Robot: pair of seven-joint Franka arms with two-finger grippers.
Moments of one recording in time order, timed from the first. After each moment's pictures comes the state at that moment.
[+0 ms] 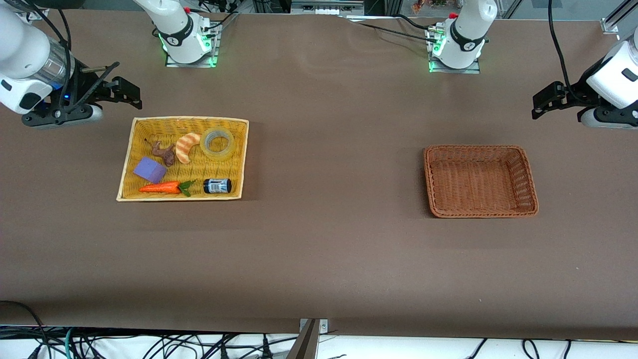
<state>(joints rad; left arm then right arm) -0.05 -0.01 0.00 -1.59 0.01 1.51 0.01 0.03 -0.06 0.10 -1.75 0.06 1.57 -0.01</state>
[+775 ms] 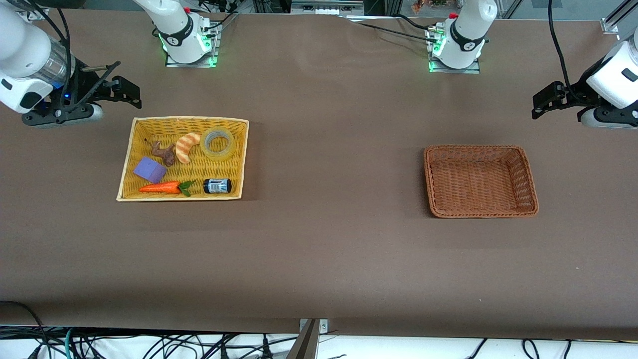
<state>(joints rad) -0.05 -0.01 0.00 -1.59 0.01 1.51 0.01 0.03 -0.06 0.10 -1.75 0.05 1.56 -0.01</state>
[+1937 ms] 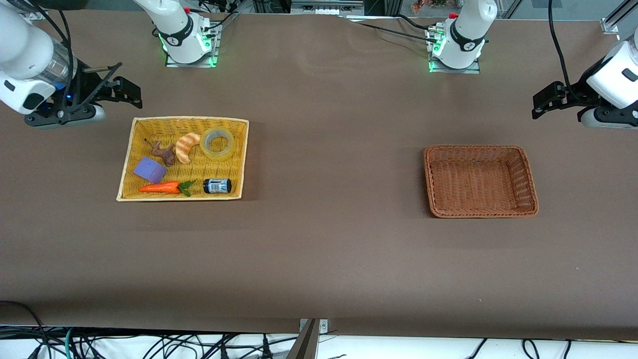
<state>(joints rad) -0.05 -0.01 0.00 -1.59 0.01 1.51 0.01 0.03 -0.05 0.11 -1.79 0.04 1.60 -0.02</state>
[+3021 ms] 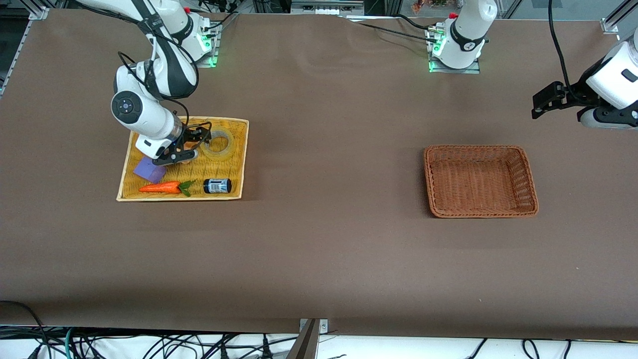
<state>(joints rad) -0.04 -0.01 0.00 -1.59 0.01 1.50 0.01 0.03 0.17 0.20 -2.40 0.03 2.40 -0.01</state>
